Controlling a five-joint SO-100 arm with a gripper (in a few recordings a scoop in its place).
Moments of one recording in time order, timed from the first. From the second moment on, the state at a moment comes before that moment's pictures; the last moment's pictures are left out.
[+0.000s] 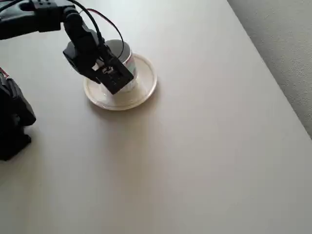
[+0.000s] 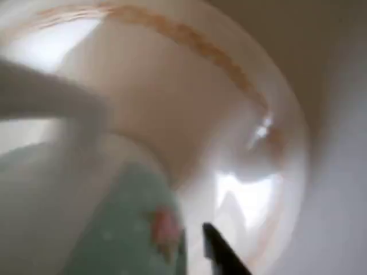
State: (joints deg) arm -9.9 93.6 109.9 68.4 -15.6
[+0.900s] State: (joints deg) arm -3.8 115.4 109.0 78.4 -7.8
